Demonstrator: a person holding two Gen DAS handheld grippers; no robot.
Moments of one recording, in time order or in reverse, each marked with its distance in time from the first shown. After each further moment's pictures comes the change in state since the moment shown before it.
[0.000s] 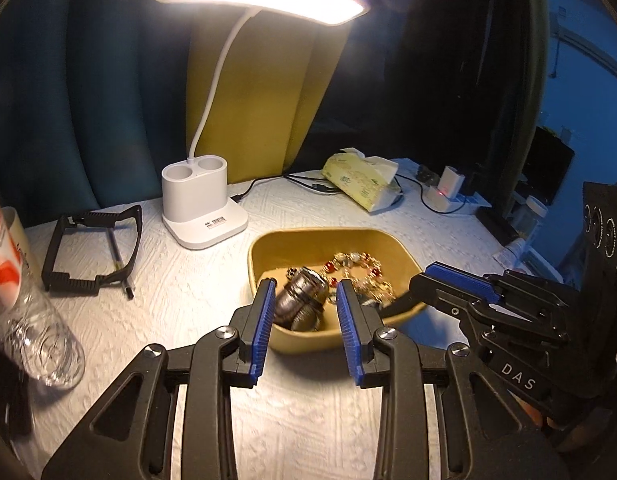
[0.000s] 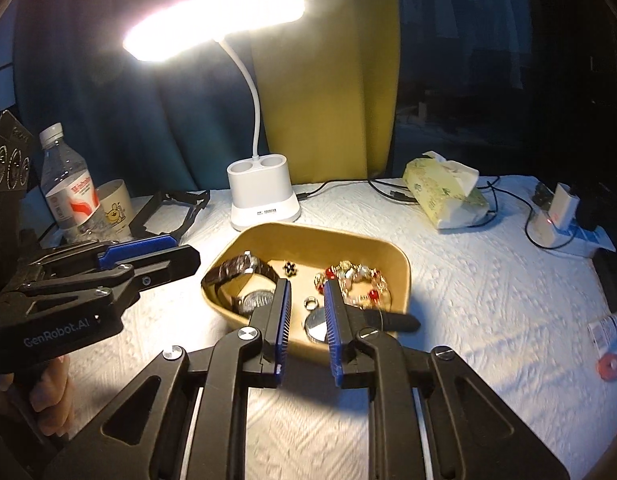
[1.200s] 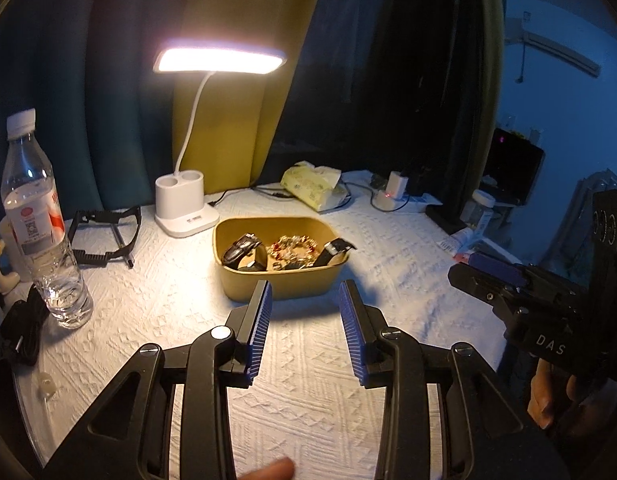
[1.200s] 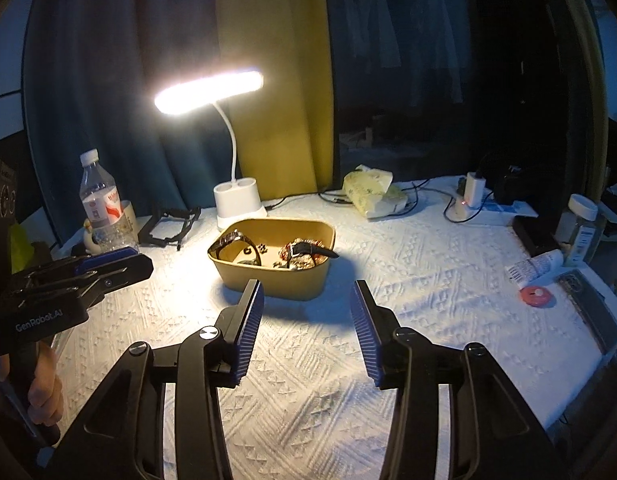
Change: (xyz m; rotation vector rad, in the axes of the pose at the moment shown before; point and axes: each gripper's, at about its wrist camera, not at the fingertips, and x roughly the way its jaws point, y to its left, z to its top) left arm -0.096 -0.049 -0.048 0.046 -0.103 -0.059; right arm -0.133 -0.009 -0.054 0.077 -0.142 -0.124
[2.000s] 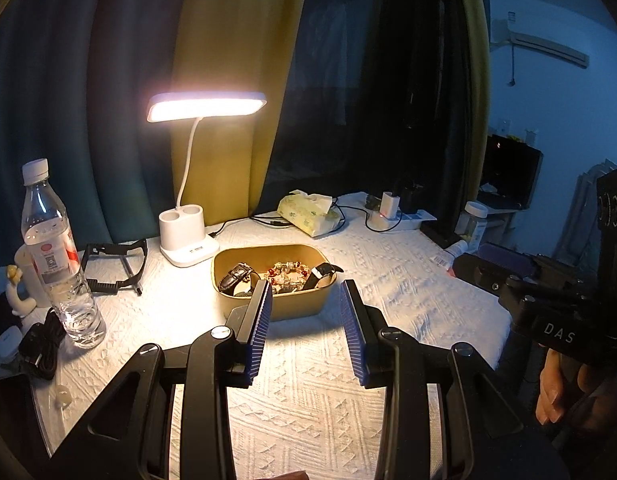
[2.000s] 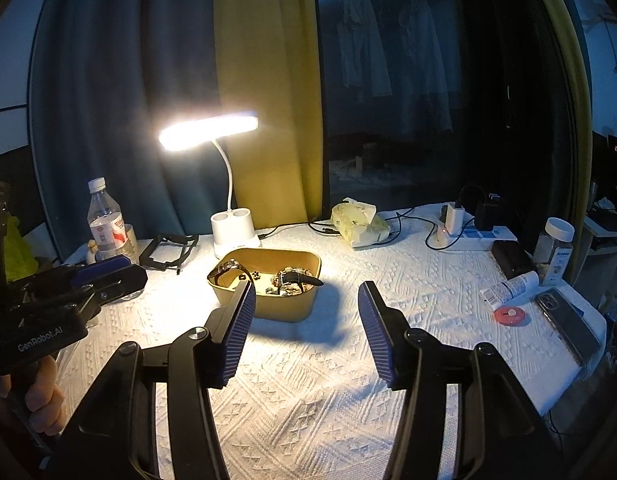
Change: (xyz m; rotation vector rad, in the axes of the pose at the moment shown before) left arm -0.022 -0.024 0.006 0.057 -0.077 0.039; right arm -0.028 -0.006 0.011 -0.006 -0.073 -0.019
